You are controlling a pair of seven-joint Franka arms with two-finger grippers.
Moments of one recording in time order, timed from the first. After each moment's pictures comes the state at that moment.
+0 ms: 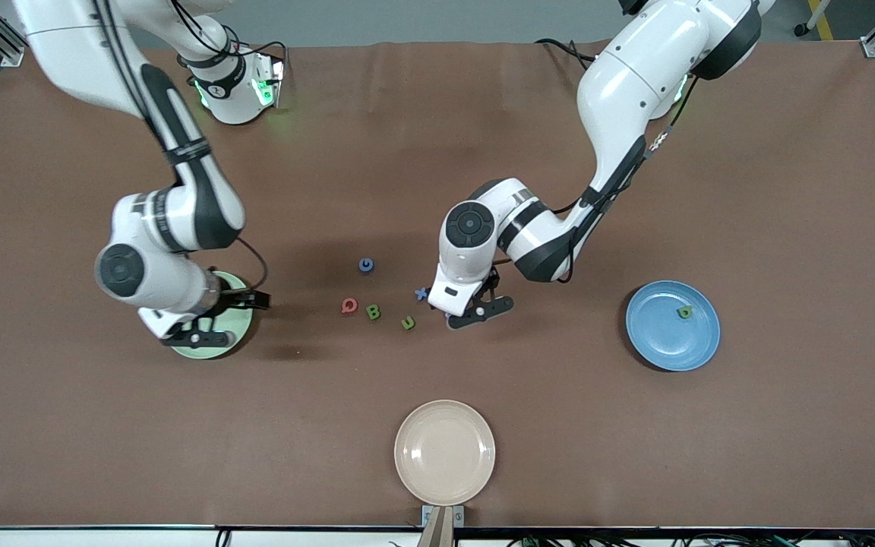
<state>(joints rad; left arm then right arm) -0.47 0.87 -0.35 -1.36 0.32 2.21 -1.20 0.28 0.44 -0.03 -1.88 0.12 2.22 0.25</state>
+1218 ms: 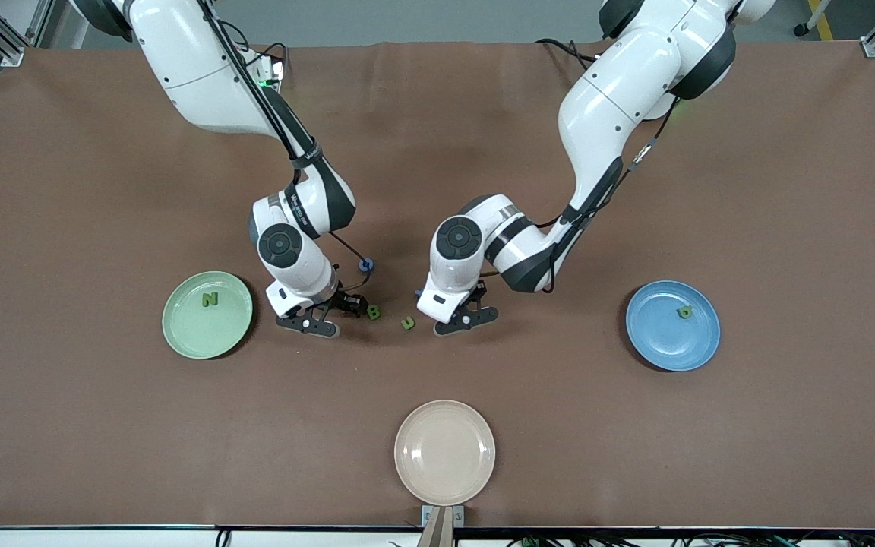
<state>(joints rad) -0.51 0.97 -0.32 -1.29 0.32 2.27 -1.17 0.52 0.64 -0.04 -1.88 0.12 2.57 0.62</state>
